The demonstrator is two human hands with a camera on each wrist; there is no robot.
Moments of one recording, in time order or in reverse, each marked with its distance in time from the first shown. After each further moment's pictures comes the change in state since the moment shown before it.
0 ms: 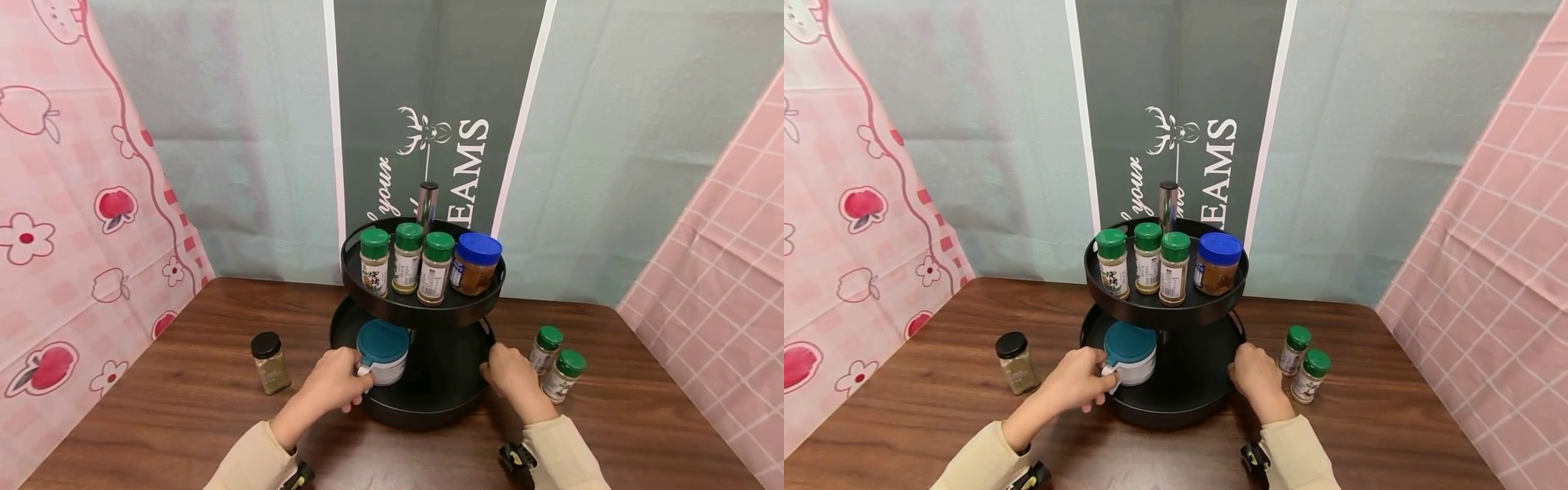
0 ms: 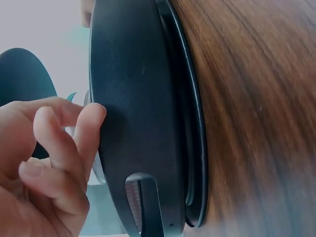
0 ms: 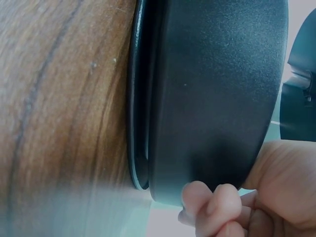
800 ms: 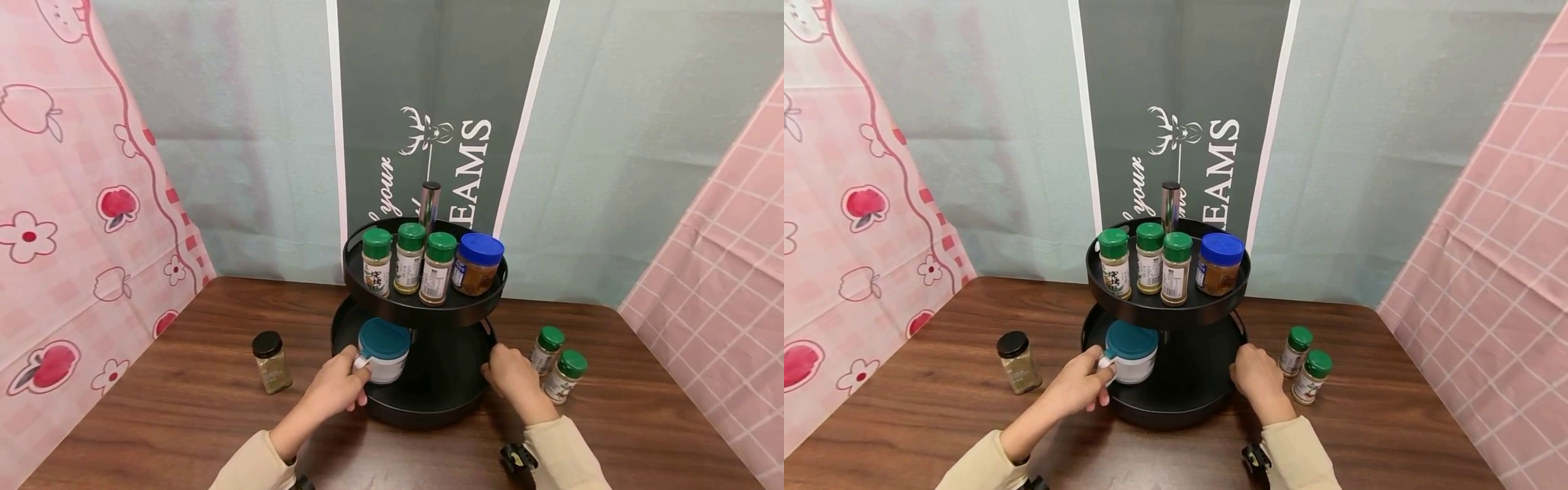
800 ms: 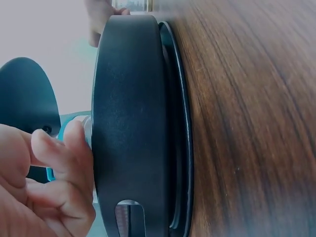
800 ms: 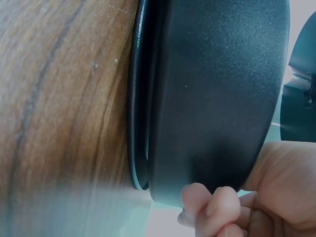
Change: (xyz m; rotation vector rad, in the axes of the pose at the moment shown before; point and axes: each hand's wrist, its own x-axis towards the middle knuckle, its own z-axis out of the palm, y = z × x) left_hand -0.007 0.000 0.008 -0.215 0.059 -0.070; right_hand -0.001 -0.001 0.000 -0.021 0.007 -0.007
